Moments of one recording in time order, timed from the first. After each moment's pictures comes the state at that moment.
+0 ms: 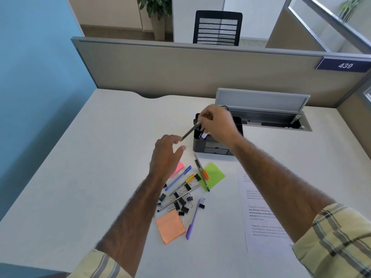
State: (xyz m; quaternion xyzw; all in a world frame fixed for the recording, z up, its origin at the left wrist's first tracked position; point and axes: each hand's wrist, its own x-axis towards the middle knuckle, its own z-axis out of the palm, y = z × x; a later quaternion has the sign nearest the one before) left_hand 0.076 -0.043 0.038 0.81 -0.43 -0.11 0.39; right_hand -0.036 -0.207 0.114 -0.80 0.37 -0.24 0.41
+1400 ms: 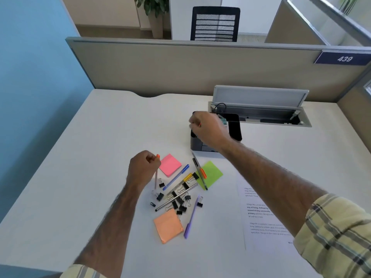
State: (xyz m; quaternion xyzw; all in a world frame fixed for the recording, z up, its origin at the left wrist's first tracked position) left_hand 0.105 0.002 0.015 0.87 -0.29 -0.17 0.37; right_hand -0.032 -0.201 0.098 -0.89 0.32 -0.16 0.27
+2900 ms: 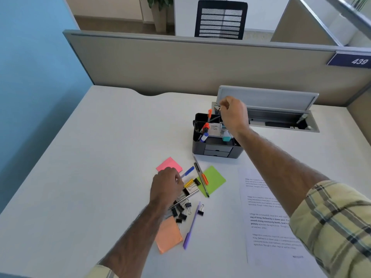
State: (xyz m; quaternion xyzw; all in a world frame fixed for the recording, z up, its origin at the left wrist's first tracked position) left_hand 0.051 -0.028 -0.037 0.87 -0.43 -0.13 0.21; right_hand -0.027 -0.288 0.084 -0.78 0.46 -0.27 0.31
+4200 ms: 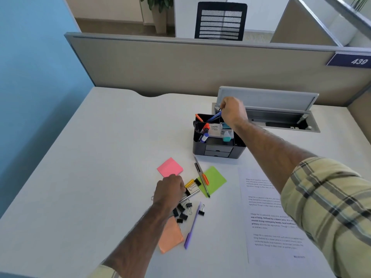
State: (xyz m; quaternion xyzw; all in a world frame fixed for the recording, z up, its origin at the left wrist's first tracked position) left_hand 0.043 -0.026 -0.043 0.86 -0.45 -0.19 0.12; right_hand -0.017 -0.307 0.086 -0.82 0.48 -0.18 0.23
